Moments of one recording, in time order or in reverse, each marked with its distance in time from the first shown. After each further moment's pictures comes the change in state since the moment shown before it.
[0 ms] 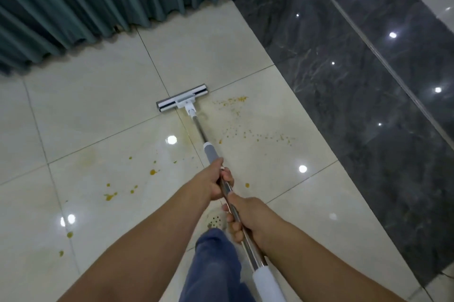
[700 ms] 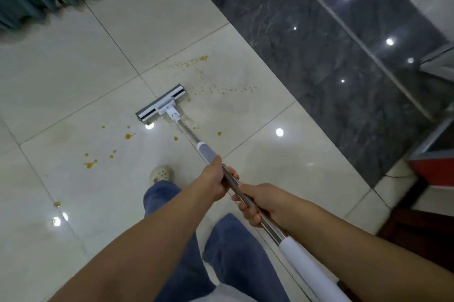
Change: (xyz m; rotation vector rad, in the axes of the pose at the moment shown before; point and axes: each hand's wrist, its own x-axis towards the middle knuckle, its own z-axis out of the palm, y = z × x) left_hand -0.071 -0.272 -0.067 0.254 0.091 0.073; right_hand -0.104 0.239 -0.100 0.080 -0.009 0.131
